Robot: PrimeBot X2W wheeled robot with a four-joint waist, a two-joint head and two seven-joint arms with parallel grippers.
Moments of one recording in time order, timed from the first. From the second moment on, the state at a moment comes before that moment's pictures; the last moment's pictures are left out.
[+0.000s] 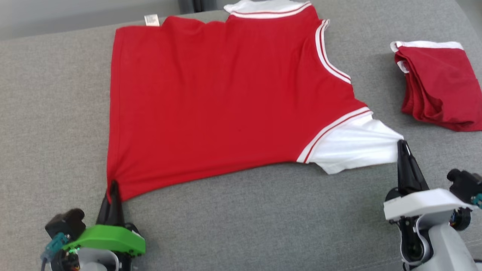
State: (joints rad) left arm -0.18 0.07 0.00 0.50 -0.50 -0.13 -0.26; right arm -0.23 -0.05 -0.10 0.33 0.54 0.13 -0.26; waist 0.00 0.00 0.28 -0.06
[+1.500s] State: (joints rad) left arm -0.23 0.05 -0.11 0.42 -0.55 -0.13 -0.26; right arm -0.45 -0.05 -0.09 0.47 0.54 0.13 -0.26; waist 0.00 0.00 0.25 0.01
